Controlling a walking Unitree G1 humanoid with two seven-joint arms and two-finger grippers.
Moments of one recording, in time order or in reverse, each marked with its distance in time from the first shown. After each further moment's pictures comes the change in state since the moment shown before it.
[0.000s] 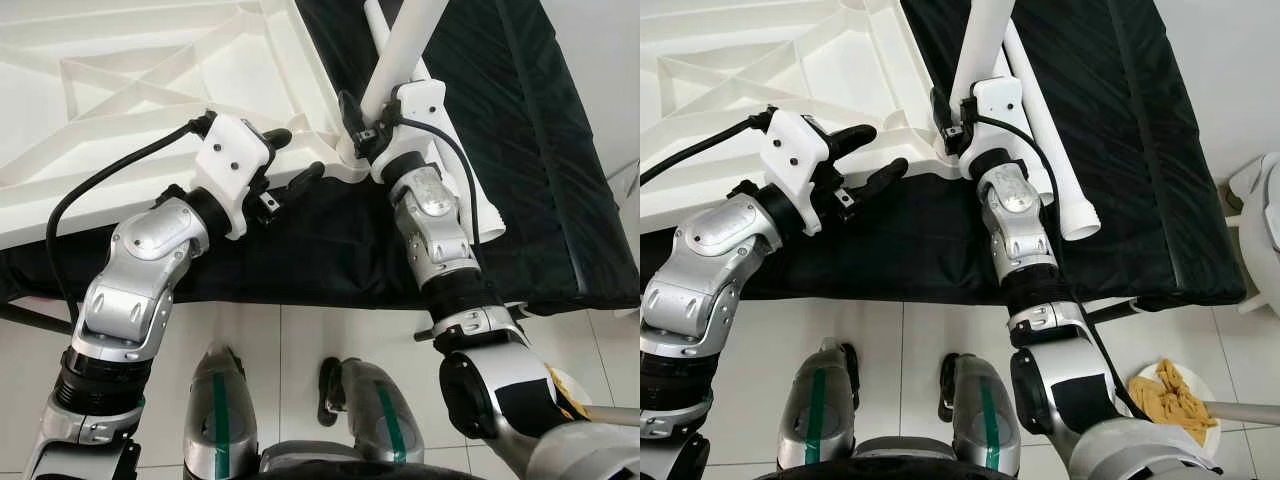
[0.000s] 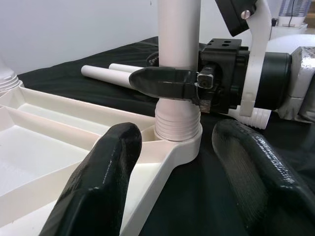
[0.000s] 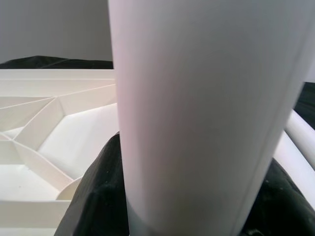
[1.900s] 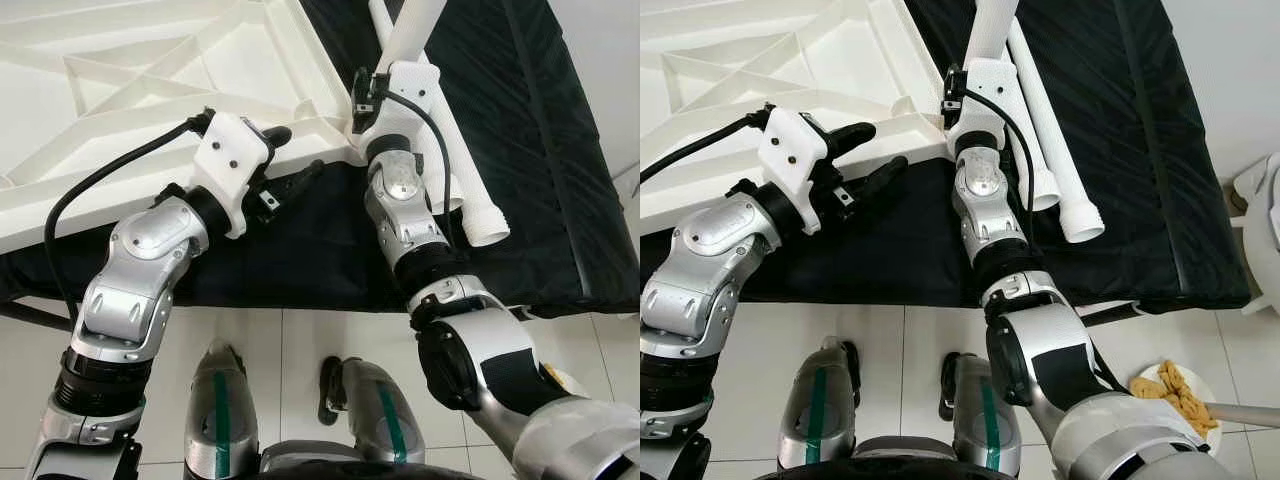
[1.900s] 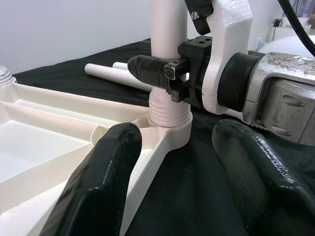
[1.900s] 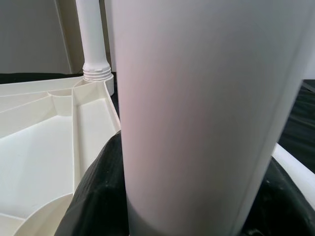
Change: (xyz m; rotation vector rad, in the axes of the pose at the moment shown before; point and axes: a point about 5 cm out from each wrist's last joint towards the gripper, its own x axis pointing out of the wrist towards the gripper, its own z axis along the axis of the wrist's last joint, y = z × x) left arm 0.000 0.000 0.002 -0.001 -0.006 0.005; right arm 0.024 0.013 0.000 0.001 -0.019 -0.309
